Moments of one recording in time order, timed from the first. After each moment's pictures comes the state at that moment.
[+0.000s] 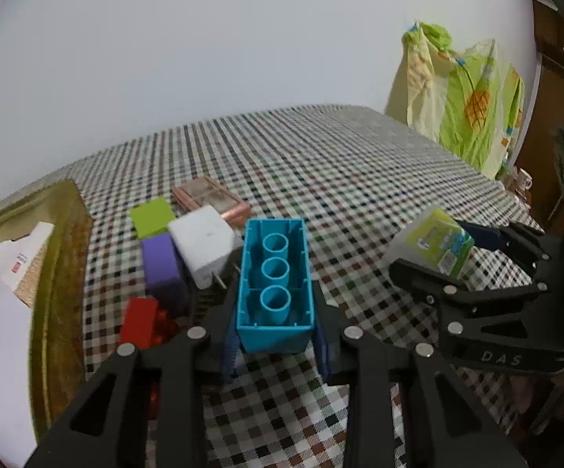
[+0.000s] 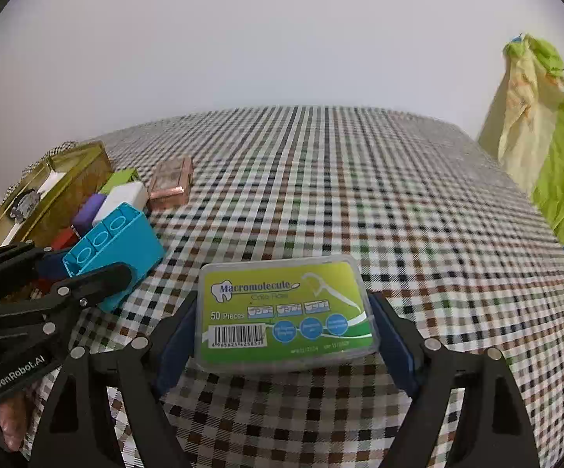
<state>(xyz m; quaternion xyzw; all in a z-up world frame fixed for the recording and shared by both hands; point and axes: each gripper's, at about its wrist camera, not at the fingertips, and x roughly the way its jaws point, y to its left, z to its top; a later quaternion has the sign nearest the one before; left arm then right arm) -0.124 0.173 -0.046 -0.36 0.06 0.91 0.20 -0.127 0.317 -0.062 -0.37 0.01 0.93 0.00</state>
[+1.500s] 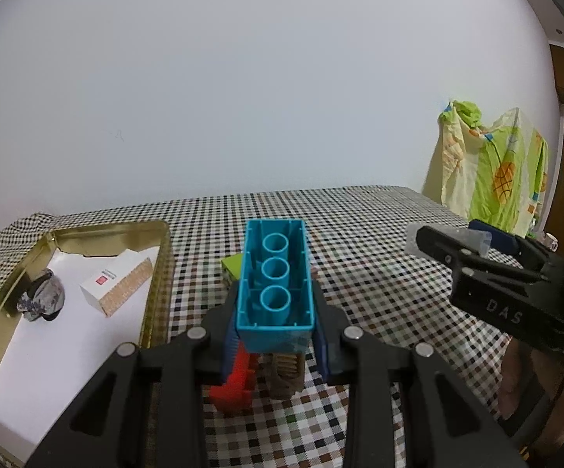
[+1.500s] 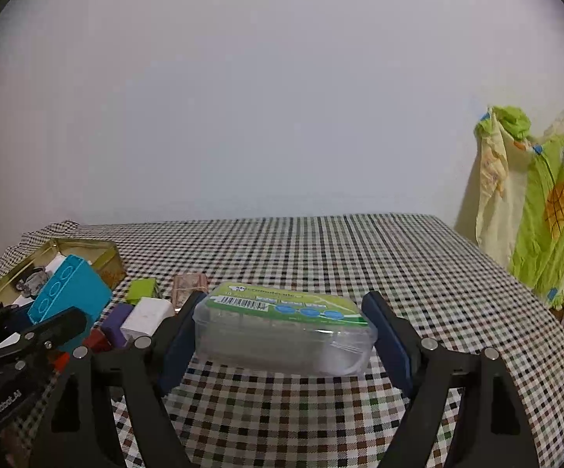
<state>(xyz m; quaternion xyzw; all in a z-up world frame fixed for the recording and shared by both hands) -0.100 0.121 -0.025 -0.23 0.00 0.96 0.13 -0.116 0.294 -0.024 -0.19 0.01 0.98 0.02</state>
